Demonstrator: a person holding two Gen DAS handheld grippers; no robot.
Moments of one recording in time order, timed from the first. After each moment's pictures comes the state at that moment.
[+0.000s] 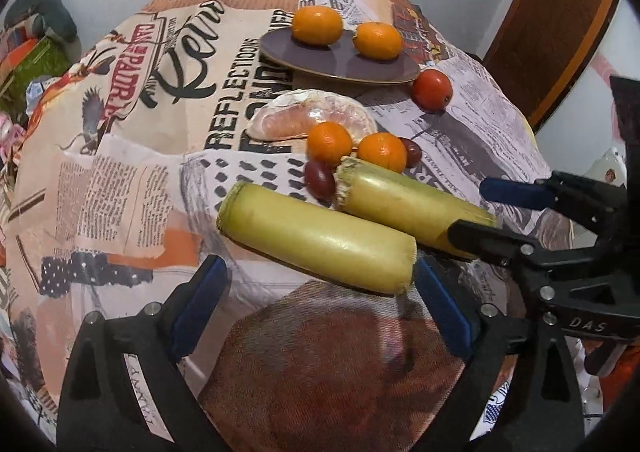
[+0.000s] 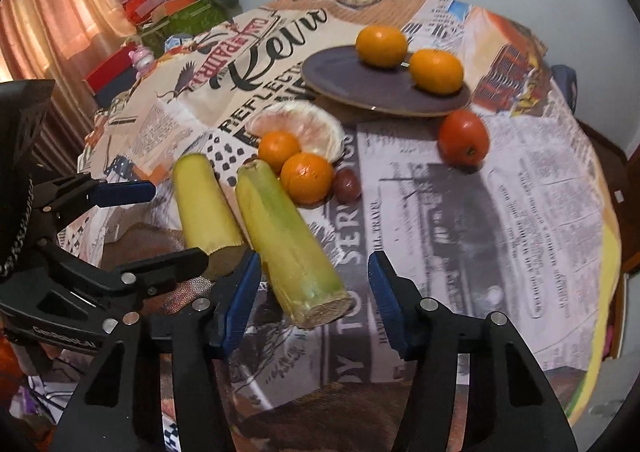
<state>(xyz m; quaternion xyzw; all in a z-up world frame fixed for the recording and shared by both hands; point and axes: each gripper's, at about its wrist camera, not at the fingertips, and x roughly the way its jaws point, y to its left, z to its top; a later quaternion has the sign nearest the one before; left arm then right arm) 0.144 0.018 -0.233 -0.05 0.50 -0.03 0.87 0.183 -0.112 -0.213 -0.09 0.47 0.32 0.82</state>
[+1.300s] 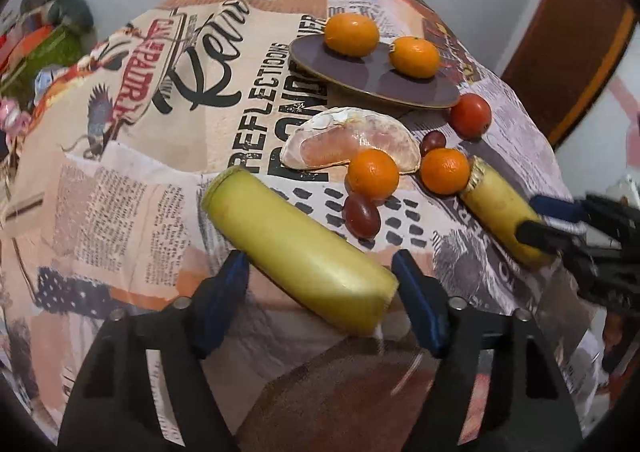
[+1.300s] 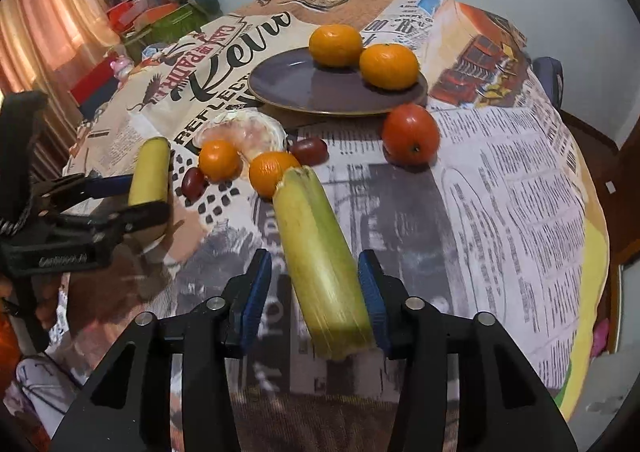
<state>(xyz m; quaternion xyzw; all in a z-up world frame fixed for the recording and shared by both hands) 0.172 0.035 -0.244 -0.06 0.48 -0.01 0.87 0.211 -0.139 -0.214 -0.09 0.47 0.30 0.83</state>
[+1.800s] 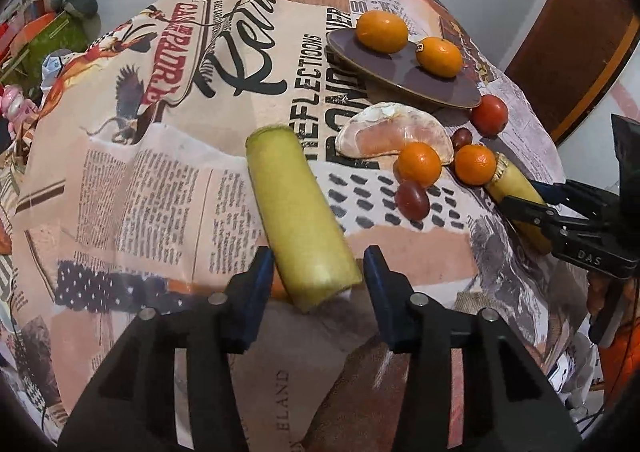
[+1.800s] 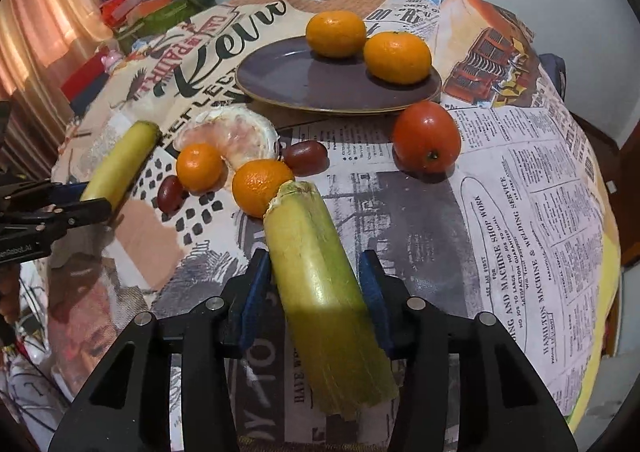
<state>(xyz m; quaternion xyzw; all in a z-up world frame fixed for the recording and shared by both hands) 0.165 0.075 -0.240 -0.08 0.50 0.00 0.86 0.229 -0.129 -0.230 -0.09 0.48 0.30 0.82</state>
